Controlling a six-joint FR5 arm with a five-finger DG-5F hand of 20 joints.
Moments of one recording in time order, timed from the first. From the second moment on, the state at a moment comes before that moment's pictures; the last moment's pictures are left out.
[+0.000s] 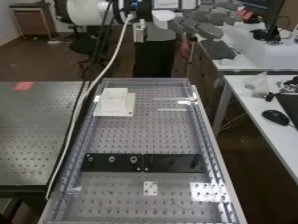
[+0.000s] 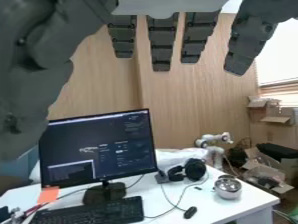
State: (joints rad) arm 1.78 -1.92 -1.42 -2.85 -1.04 -0.74
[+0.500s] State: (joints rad) arm 1.79 -1.88 -1.46 -2.85 -1.04 -0.76
